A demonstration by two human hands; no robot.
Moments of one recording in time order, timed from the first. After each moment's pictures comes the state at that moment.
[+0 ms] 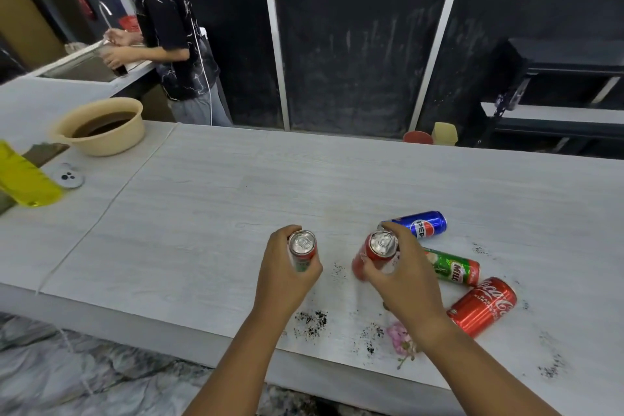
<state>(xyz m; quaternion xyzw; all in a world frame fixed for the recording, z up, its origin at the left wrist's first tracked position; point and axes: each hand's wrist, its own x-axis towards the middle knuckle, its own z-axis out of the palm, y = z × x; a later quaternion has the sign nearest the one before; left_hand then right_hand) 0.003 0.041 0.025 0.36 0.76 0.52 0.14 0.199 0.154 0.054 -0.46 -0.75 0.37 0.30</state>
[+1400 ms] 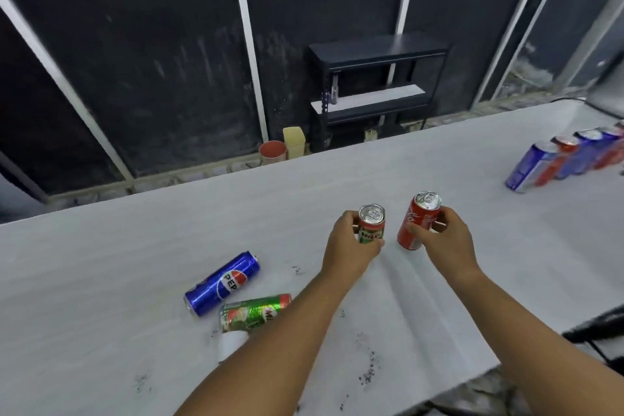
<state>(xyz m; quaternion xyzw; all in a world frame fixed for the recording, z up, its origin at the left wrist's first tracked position) 0.345 0.369 0.033 0.54 0.61 0.41 0.41 0.552 0.386 0.046 -0.66 -0.50 0.33 0.45</state>
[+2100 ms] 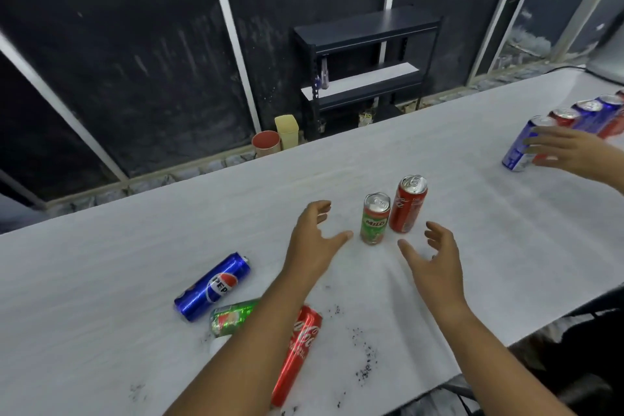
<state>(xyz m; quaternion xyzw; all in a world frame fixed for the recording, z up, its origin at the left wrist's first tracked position) 0.305 0.374 0.031 0.56 0.61 0.40 0.40 0.544 0.338 0.002 -0.69 -0.44 0.33 0.48</state>
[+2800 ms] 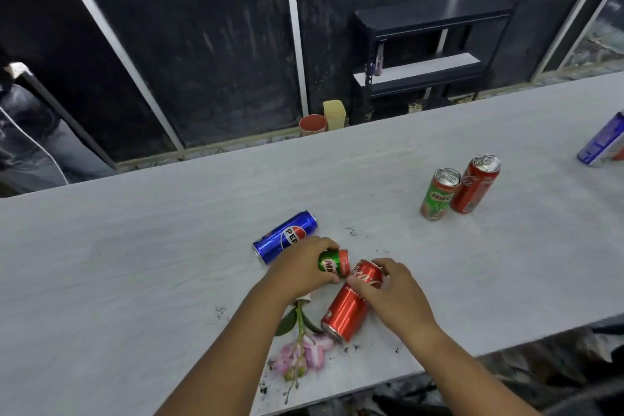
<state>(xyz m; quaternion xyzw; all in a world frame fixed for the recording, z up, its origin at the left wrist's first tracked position) 0.163 0.247 0.033 0.68 0.67 0.09 0.30 0.385 0.226 0.011 -0.64 -0.59 0.43 0.22</state>
